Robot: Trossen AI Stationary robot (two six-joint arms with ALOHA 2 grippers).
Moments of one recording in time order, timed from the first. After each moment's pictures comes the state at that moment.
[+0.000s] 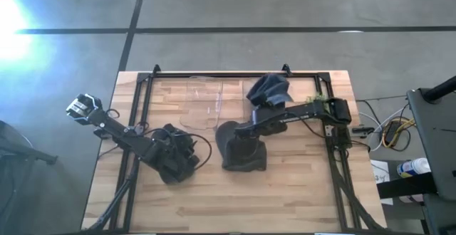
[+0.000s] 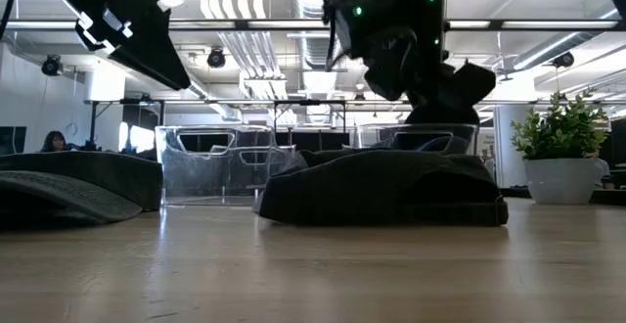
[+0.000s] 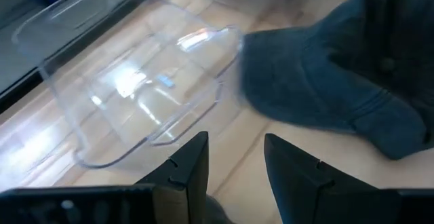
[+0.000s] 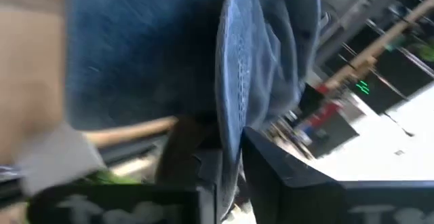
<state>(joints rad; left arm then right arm) -0.52 1.37 0.94 -0.83 -0.86 -1.05 0.03 1.98 1.55 -1.53 0.86 -0.26</state>
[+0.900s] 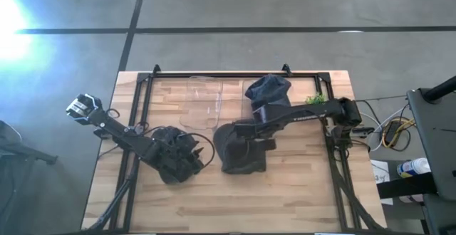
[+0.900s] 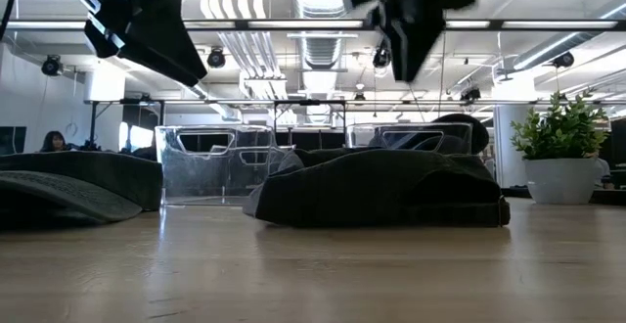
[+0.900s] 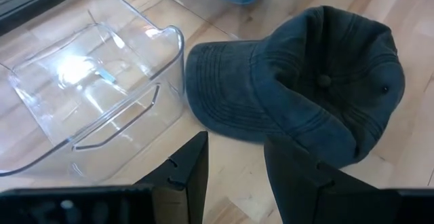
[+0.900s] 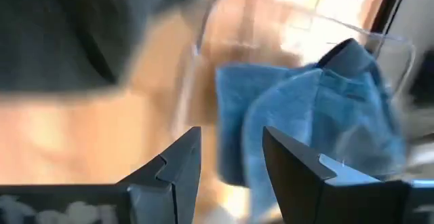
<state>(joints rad) -0.51 1.37 0.94 -0.64 -0.77 -1.02 0.09 1.89 1.78 -1.45 0.37 0.03</state>
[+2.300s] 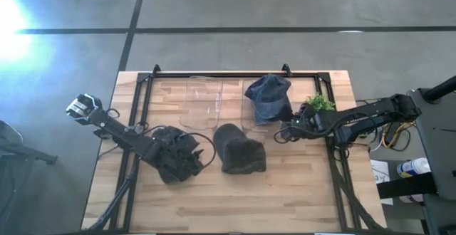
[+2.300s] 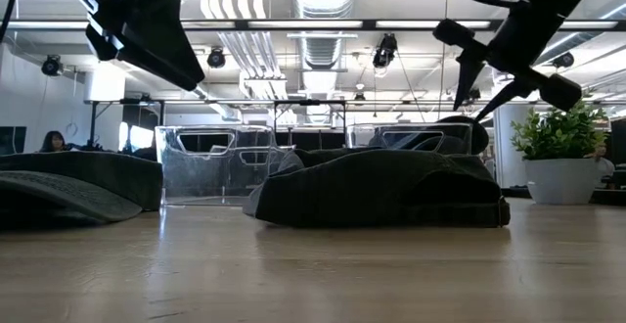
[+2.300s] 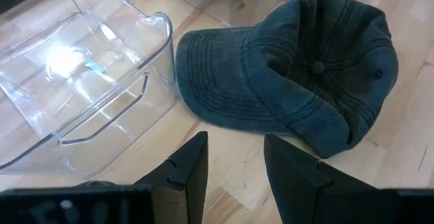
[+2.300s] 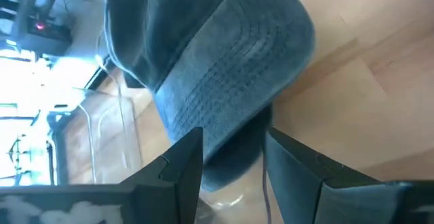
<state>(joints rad) -0.50 1.37 0.94 -0.64 -0.71 -1.00 0.12 1.19 0.77 -0.77 0.73 2.18</state>
